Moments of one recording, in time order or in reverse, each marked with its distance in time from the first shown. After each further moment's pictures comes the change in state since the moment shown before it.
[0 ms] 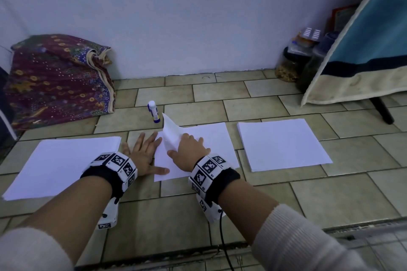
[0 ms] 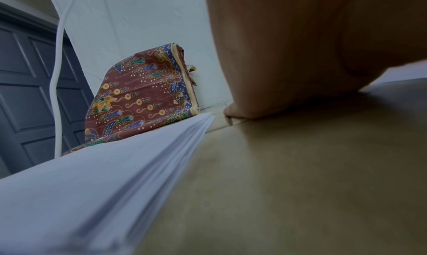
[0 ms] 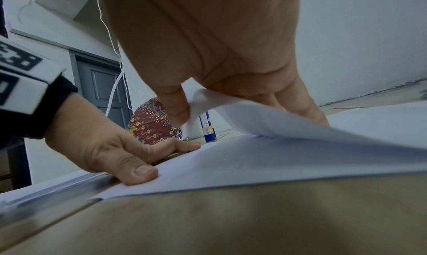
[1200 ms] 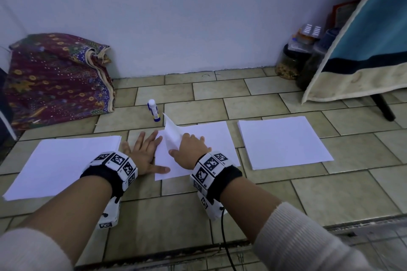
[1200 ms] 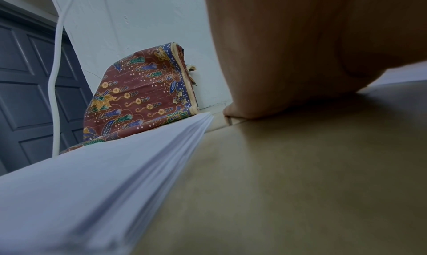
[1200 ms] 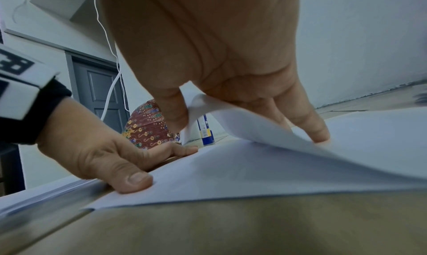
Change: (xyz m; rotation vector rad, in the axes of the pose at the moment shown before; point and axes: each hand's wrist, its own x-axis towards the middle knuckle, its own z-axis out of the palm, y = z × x) left_hand -0.005 0.001 -0.004 -0.032 -0.036 0.018; right_hand 0.001 0.004 -0.003 0.010 -0.036 -0.010
